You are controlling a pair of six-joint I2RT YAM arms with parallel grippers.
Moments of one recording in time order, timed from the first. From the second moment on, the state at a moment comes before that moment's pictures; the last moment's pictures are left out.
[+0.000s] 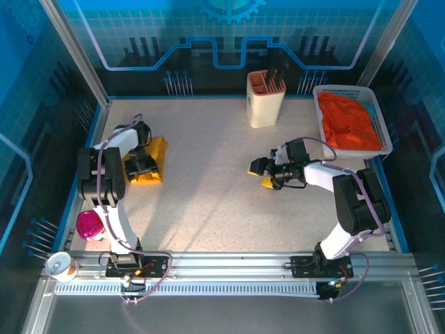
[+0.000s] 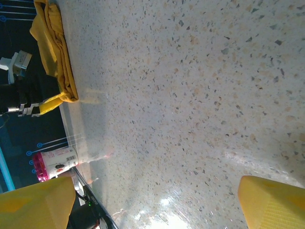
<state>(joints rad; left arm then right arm) 0.10 1.95 1.33 -1.04 -0.10 -0.43 0.23 1.65 0.80 -0.14 -0.77 0.69</state>
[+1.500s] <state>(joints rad) 0.00 1.48 0.40 0.63 -0.02 -0.13 0.12 1.37 0.44 0.43 0.13 0.00</state>
